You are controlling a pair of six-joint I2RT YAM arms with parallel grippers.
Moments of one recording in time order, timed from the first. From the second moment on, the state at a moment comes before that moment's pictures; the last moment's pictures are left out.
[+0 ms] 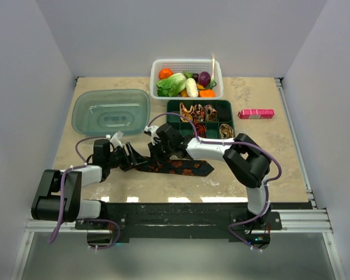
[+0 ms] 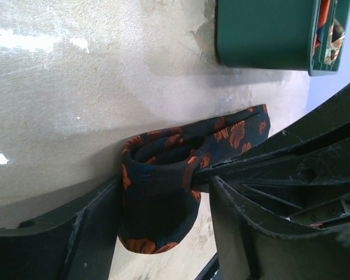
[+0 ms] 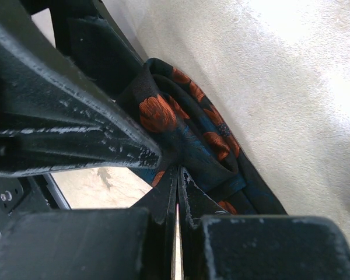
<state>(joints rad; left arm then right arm) -0.07 1.34 0.29 0.32 0.68 -0.65 0.92 1.97 1.25 -0.08 -0.31 0.33</state>
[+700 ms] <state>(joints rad) -0.08 1.33 0.30 0.27 0.63 -0.65 0.92 1.97 1.25 -0.08 -0.30 0.34</state>
